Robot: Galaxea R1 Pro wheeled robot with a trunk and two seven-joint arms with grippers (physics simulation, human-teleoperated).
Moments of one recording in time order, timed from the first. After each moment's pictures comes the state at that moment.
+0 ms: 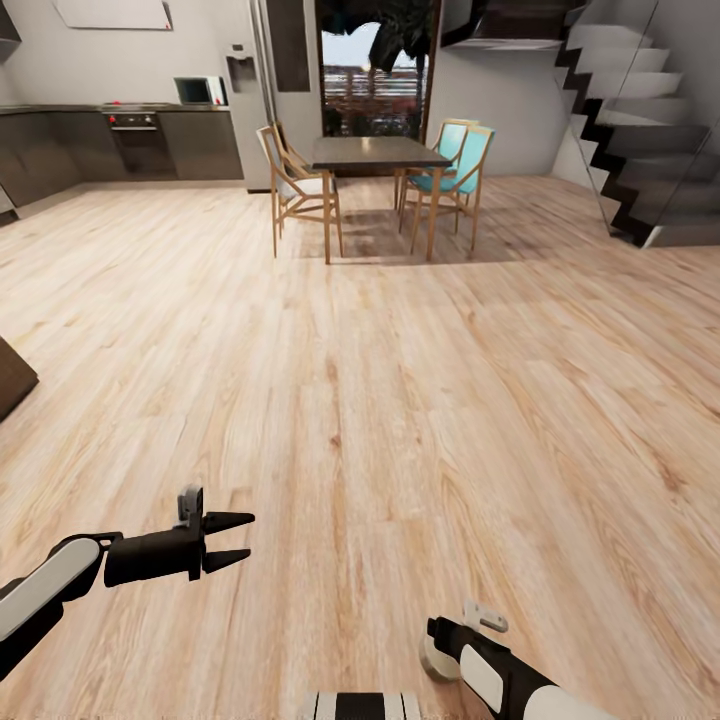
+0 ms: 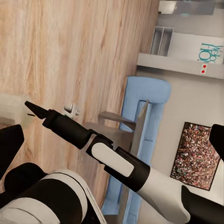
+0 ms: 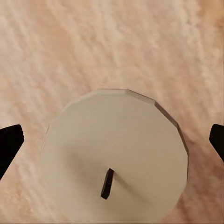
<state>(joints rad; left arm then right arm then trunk) -0.48 0.61 -0.45 -1.20 1.67 1.00 -0.42 -0.59 0.06 0.42 -0.19 -0.77 0.02 -0.16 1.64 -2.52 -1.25</state>
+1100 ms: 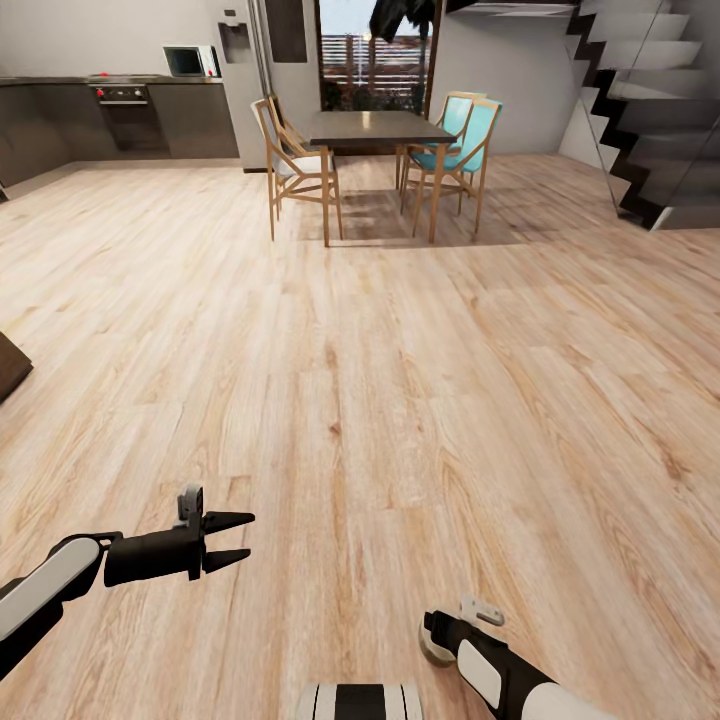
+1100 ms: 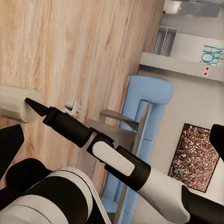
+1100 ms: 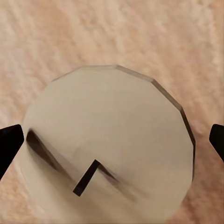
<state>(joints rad) -0.48 0.62 -0.45 -1.20 1.67 1.00 -0.42 -0.59 0.06 0.42 -0.22 -0.77 0.02 -0.16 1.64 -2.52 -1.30</state>
